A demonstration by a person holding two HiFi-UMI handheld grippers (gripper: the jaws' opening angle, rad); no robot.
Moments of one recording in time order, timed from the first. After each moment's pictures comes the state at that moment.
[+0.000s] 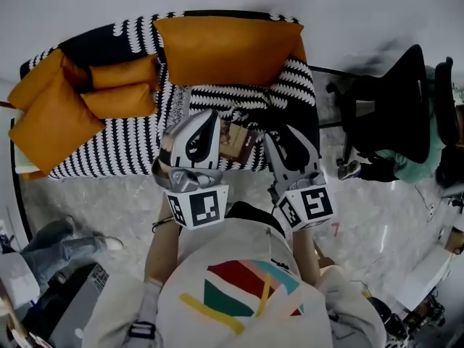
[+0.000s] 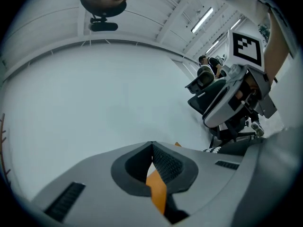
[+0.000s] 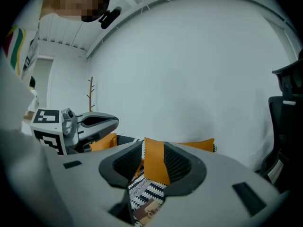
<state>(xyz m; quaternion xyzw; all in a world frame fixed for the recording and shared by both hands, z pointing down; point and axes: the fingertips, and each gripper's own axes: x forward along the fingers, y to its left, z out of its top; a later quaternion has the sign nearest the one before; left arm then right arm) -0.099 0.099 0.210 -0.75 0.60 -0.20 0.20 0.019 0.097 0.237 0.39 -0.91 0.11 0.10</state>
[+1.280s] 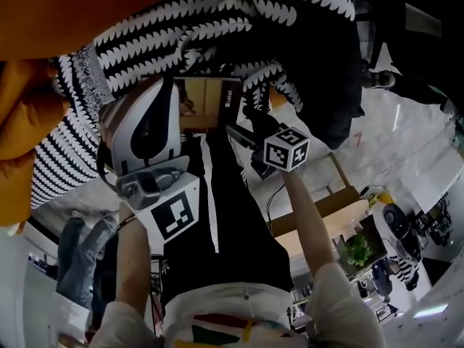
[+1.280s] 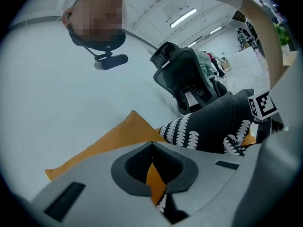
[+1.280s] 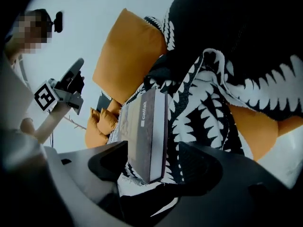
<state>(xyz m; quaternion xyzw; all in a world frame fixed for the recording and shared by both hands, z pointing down) -0.027 -0.017 0.500 -0.82 0.47 -0.26 0.18 0.092 0.154 0.744 0.31 -0.73 0.58 0.18</state>
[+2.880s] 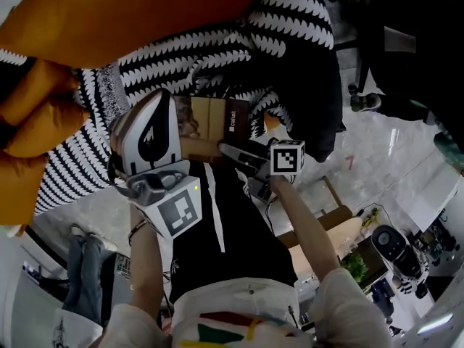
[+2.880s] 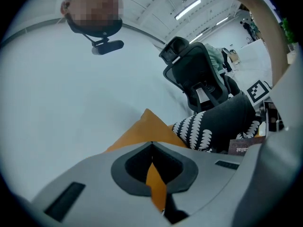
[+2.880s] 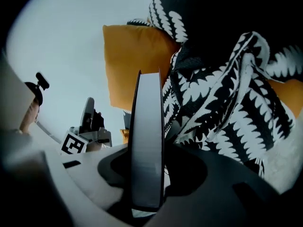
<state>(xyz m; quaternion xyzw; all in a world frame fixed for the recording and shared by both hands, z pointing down) -0.063 -0.028 0.461 -0.79 0.52 -0.29 0.17 0.035 0.123 0.642 0.19 -0.65 0.73 0.02</state>
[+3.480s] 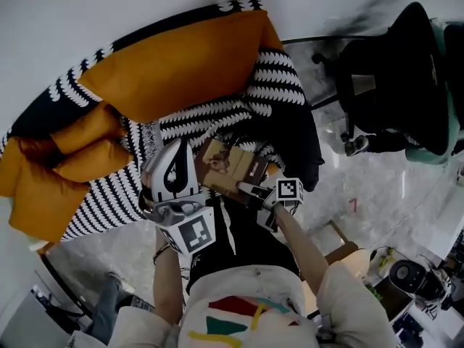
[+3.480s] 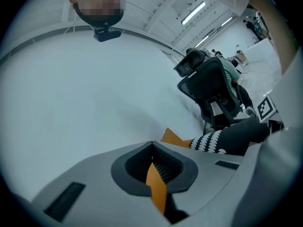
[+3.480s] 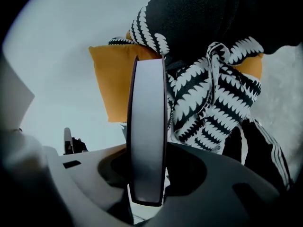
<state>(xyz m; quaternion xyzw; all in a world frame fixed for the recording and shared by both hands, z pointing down) -0.082 -0.023 0.320 -0.77 0.56 -0.25 0.19 0.051 0.136 0.579 0.27 -0.51 0.82 -0.01</state>
